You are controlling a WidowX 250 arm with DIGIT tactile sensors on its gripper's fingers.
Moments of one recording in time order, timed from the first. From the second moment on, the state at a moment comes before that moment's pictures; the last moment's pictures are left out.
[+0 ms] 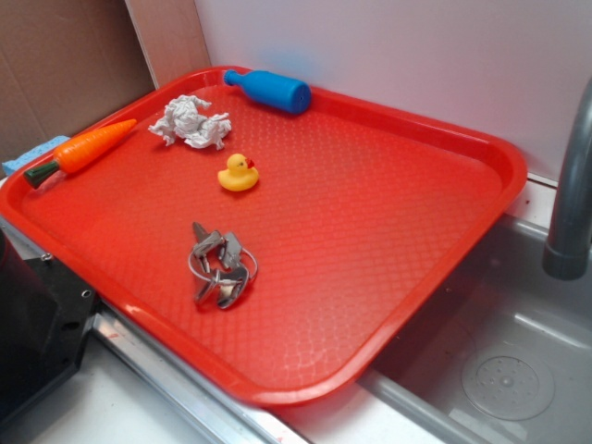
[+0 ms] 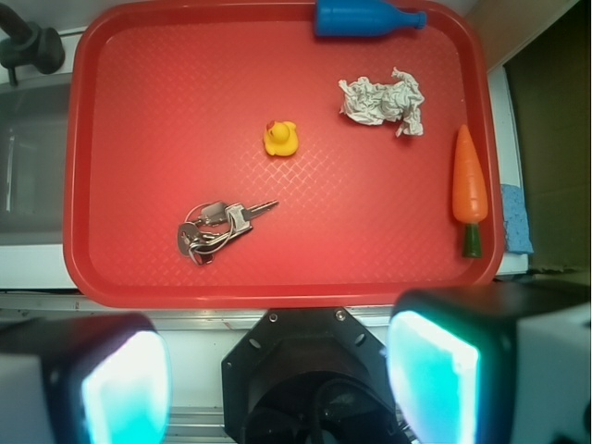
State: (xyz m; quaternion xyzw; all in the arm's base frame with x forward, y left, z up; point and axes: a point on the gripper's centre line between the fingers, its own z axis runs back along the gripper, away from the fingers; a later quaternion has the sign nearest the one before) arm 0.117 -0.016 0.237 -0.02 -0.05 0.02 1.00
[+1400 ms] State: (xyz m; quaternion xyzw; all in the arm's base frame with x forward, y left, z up) arm 0.217 0.063 0.127 0.02 -0.12 0.37 0.92
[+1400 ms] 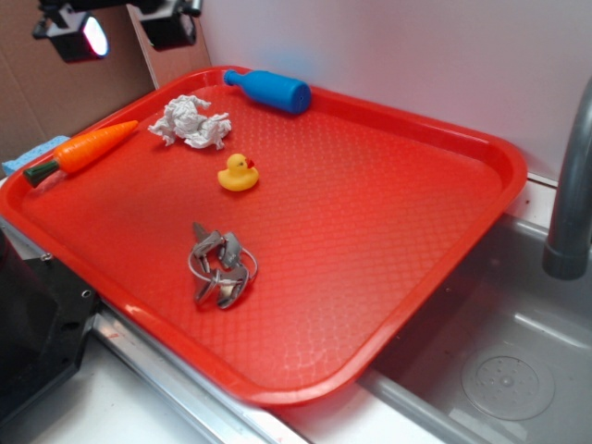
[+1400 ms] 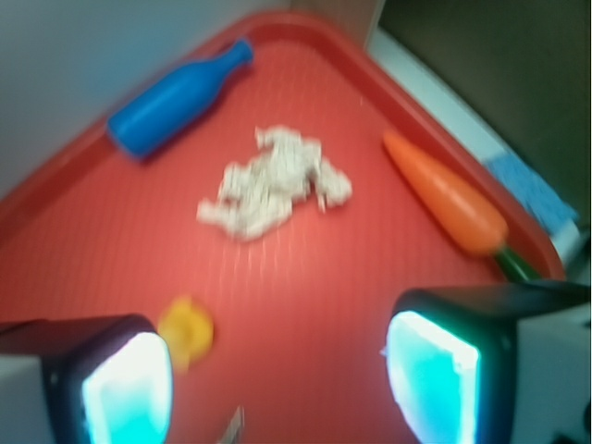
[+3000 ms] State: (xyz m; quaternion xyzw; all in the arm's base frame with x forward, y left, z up) arm 0.281 0.112 0.022 0.11 -0.09 0.43 0.89
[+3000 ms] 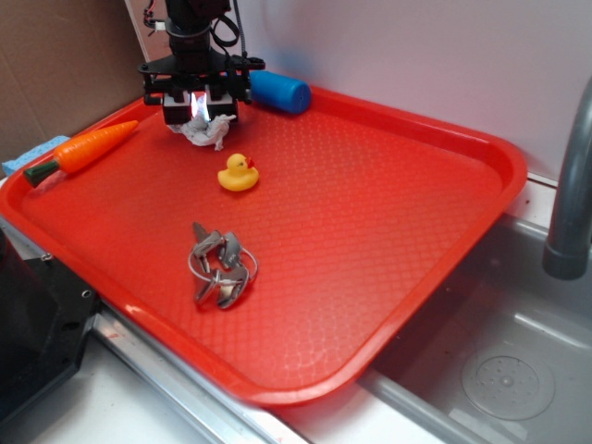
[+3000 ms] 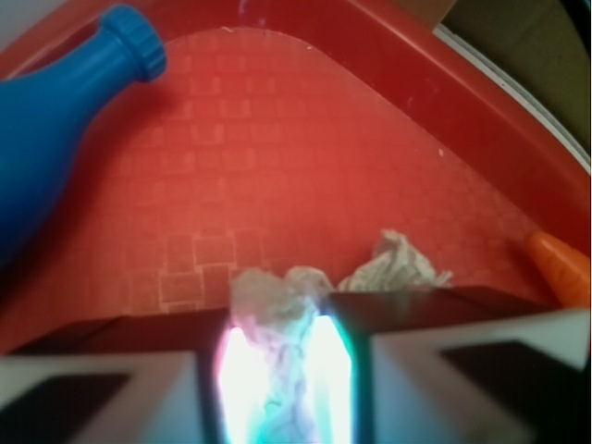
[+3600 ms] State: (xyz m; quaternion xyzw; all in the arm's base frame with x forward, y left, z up) arm 0.277 0.064 0.070 0.05 -0.01 0.34 0.94
